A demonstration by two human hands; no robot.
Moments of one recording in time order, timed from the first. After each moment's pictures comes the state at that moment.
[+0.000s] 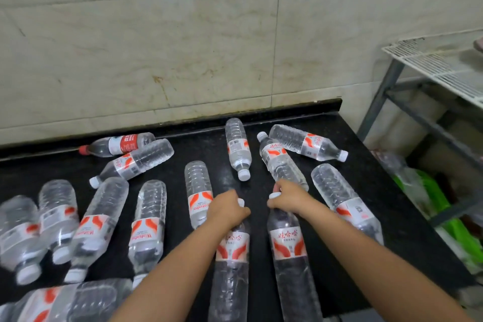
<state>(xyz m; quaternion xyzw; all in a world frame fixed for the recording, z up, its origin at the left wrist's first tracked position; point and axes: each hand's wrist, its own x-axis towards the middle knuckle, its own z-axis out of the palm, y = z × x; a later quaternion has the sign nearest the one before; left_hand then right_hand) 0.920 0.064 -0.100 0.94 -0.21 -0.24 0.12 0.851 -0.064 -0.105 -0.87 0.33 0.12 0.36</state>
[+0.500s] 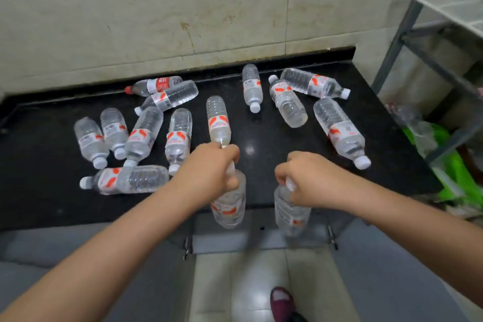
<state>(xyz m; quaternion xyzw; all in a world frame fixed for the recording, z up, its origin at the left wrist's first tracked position) 0.750 0.194 0.009 0.92 -0.38 -0.10 0.00 0.662 0.044 -0.016 -0.99 0.00 0.08 0.10</state>
